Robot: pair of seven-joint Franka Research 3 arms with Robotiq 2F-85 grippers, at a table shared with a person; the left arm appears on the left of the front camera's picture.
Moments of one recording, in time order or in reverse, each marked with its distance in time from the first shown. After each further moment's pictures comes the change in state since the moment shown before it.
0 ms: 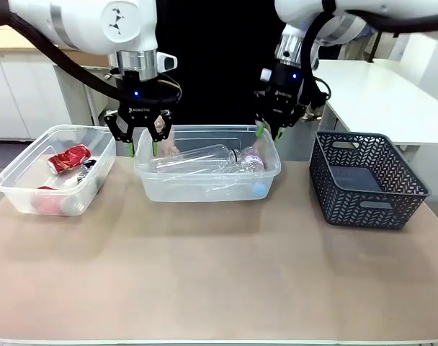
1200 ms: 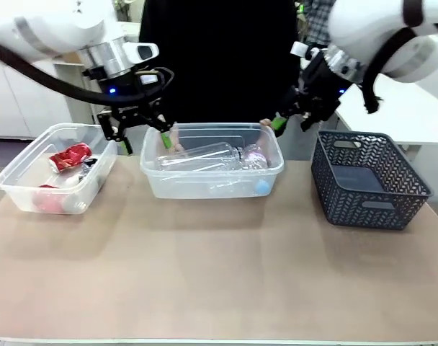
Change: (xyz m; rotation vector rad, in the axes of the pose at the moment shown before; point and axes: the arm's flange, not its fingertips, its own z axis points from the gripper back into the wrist) left arm -0.003 0.037 0.002 -0.319 0.062 -0.267; right arm -0.104 -0.052 0.009 0.061 -0.454 0.397
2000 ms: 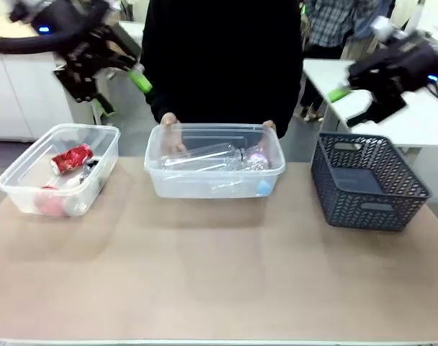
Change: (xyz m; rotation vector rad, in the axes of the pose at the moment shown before) left arm -0.101 0.038 0.134 -0.445 -0.145 -0.138; right arm -0.121 -0.067 0.140 0.501 -0.012 -0.286
